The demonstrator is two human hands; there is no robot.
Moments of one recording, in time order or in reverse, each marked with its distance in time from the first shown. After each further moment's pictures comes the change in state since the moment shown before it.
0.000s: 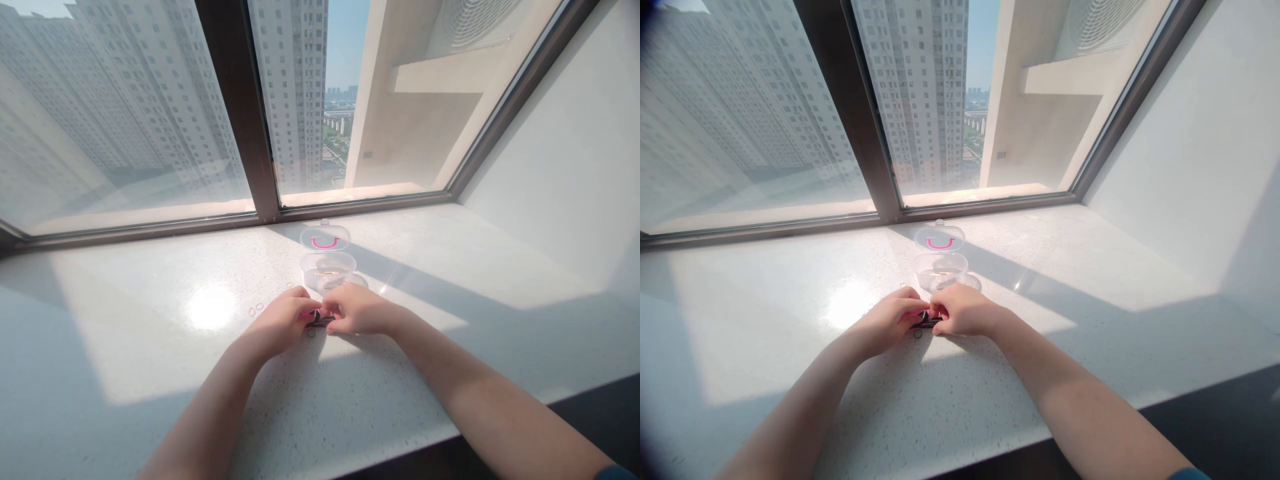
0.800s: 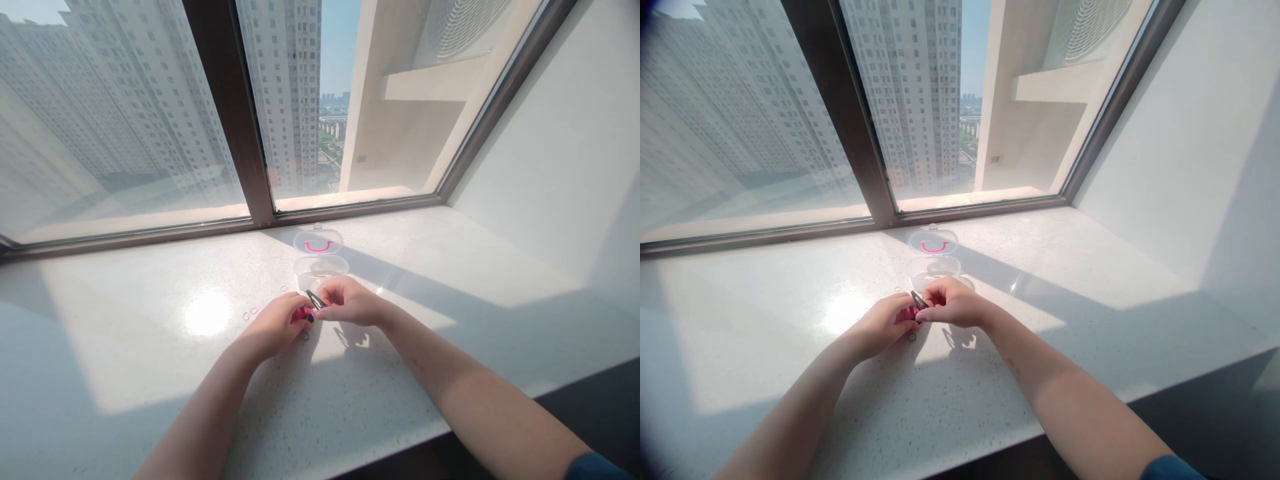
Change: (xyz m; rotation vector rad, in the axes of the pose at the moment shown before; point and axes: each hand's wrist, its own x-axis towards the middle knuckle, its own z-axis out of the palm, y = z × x) left_hand 0.004 -0.004 0.002 0.013 0.046 -0.075; right_hand 0.004 0.006 -0.002 0.777 0.087 -0.199
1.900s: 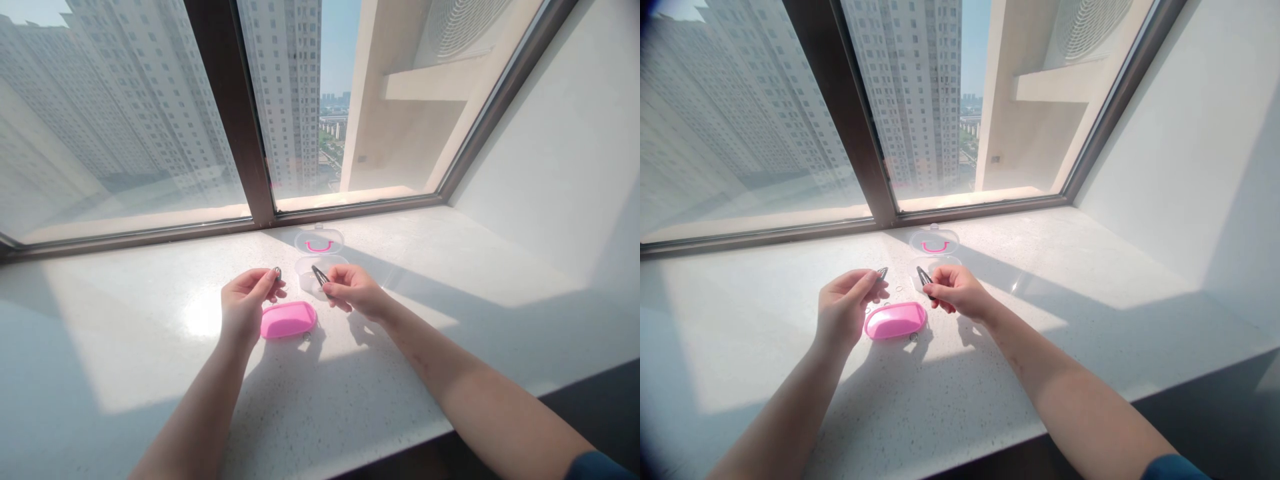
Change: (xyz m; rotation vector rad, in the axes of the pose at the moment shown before) left_hand -0.009 0.013 -0.027 -0.929 0.732 -0.162; right_hand 0.002 -0.001 -0.001 0.327 0.260 0.046
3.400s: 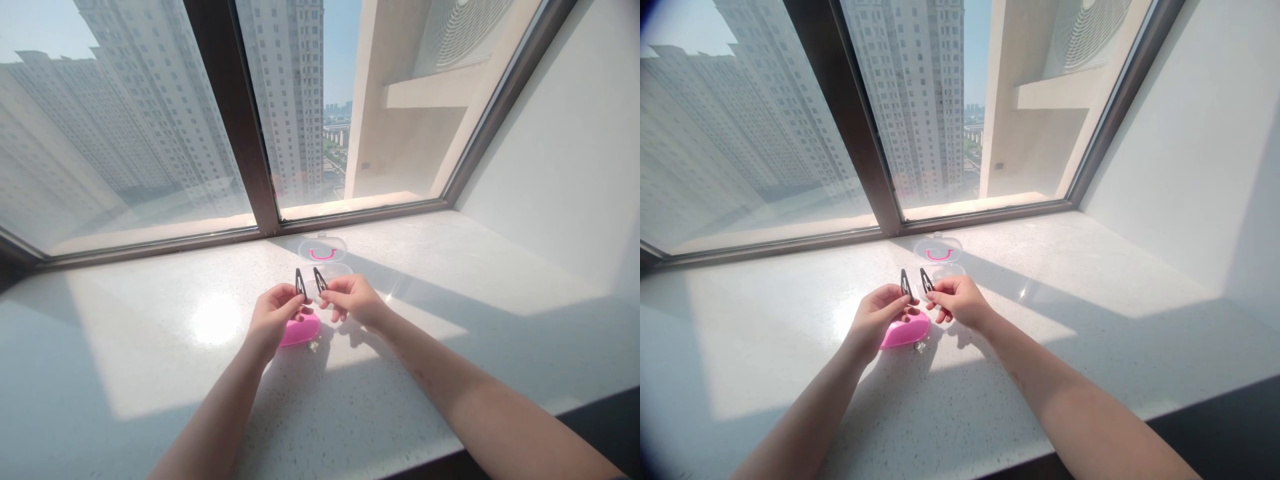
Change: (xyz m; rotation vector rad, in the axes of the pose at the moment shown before) left_hand -0.003 -0.024 0.013 -0.013 -0.312 -0.212; right_hand 0.003 0.007 0.005 -0.116 0.131 0.055
